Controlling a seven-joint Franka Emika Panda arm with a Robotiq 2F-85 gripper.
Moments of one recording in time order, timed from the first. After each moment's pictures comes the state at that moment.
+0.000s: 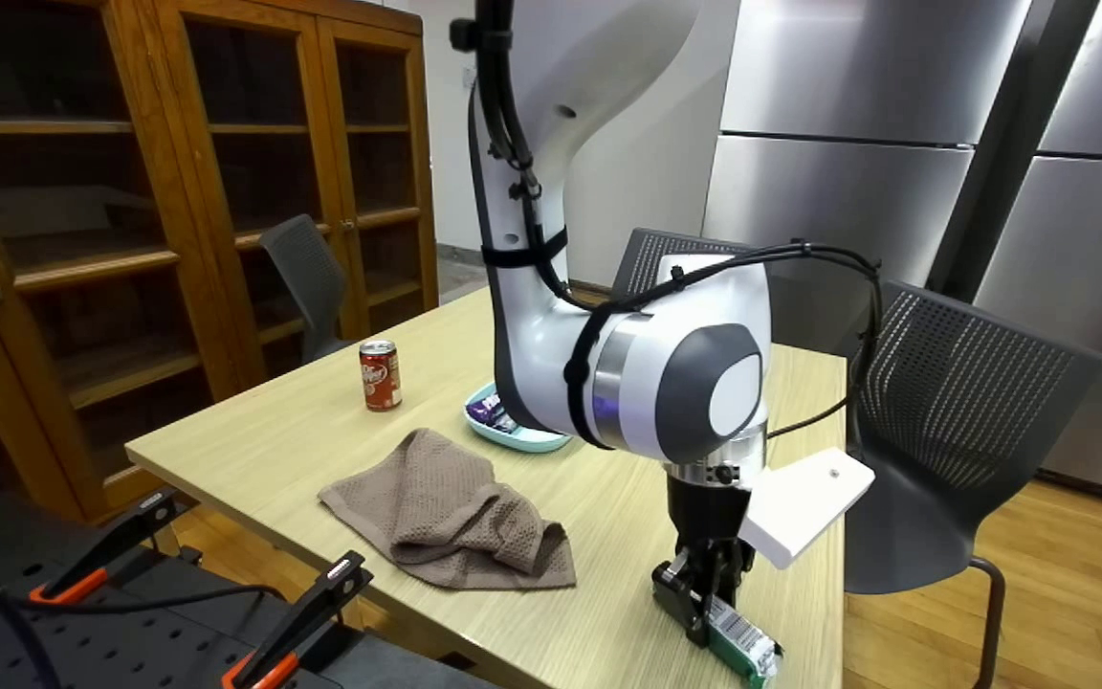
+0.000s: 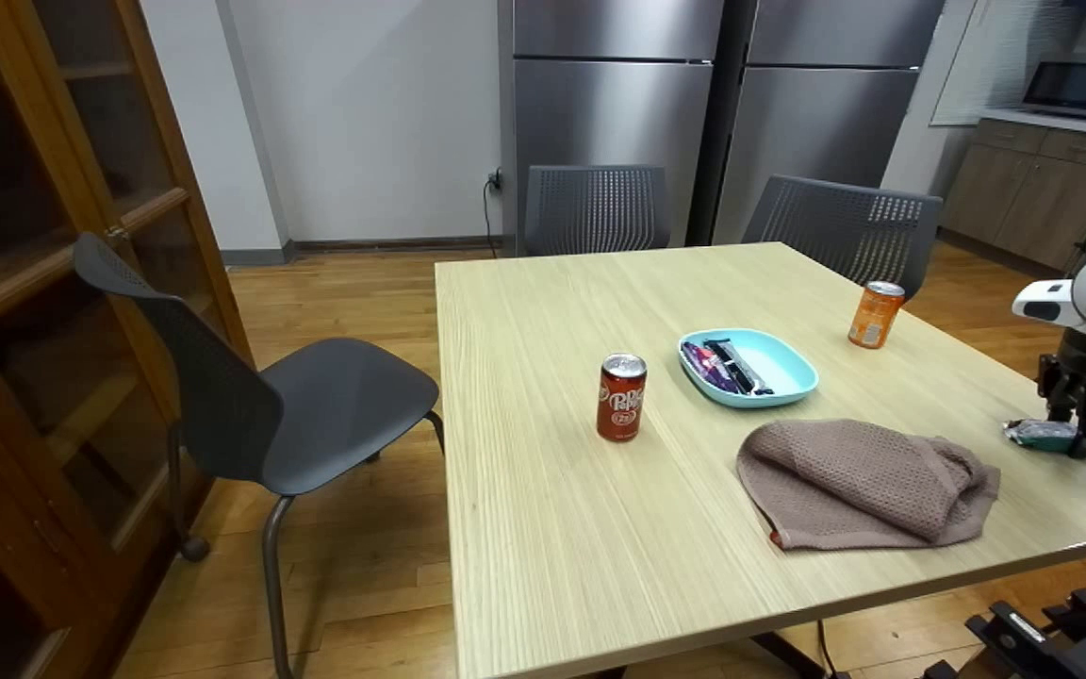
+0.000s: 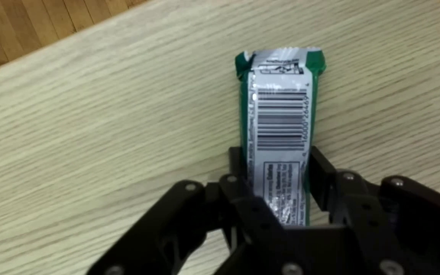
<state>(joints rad) -0.59 0.75 -0.21 -2.19 -0.37 2.98 -1.47</state>
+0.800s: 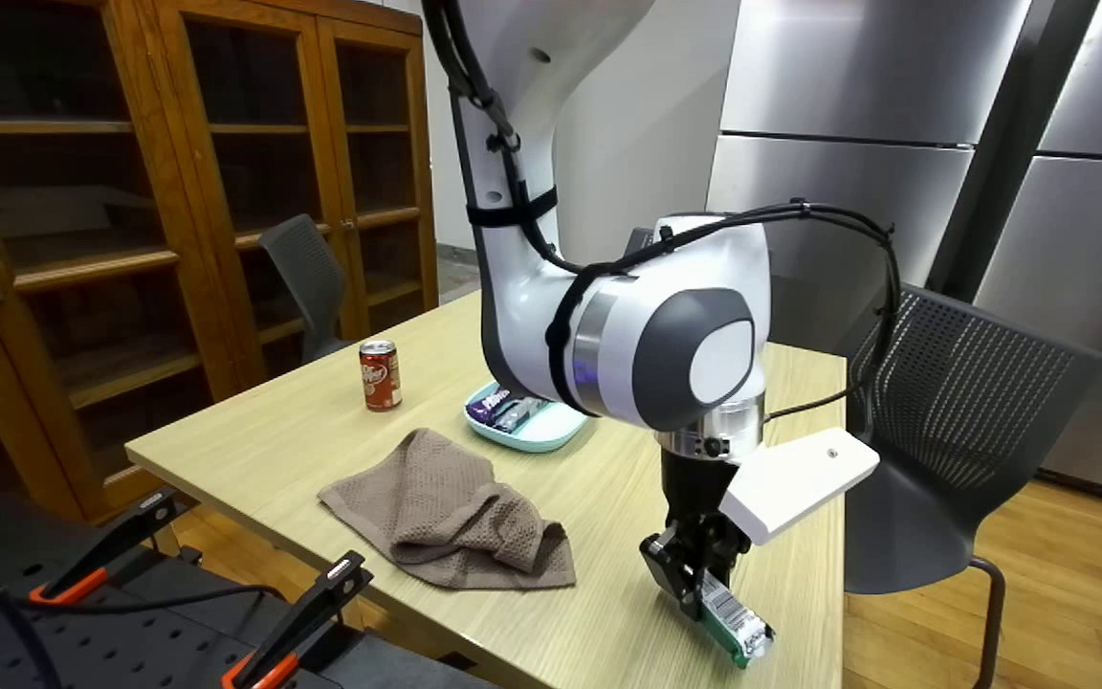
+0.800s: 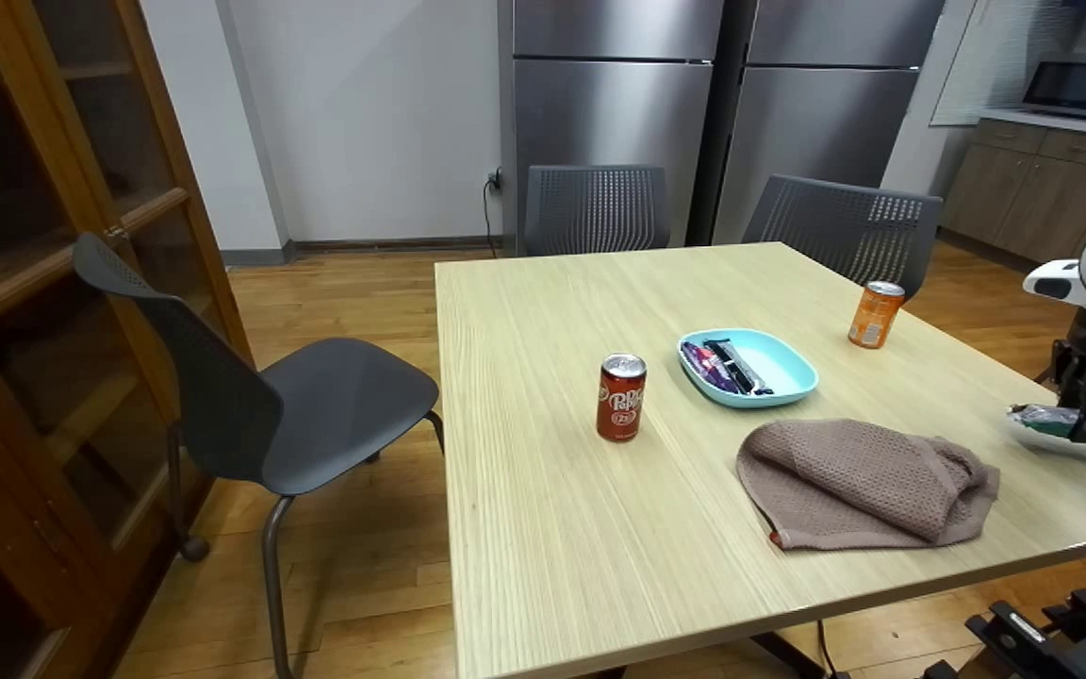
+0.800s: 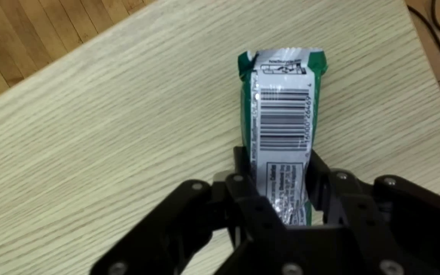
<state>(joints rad) -0.58 0.67 -0.20 -2.25 -0.31 2.97 -1.42</state>
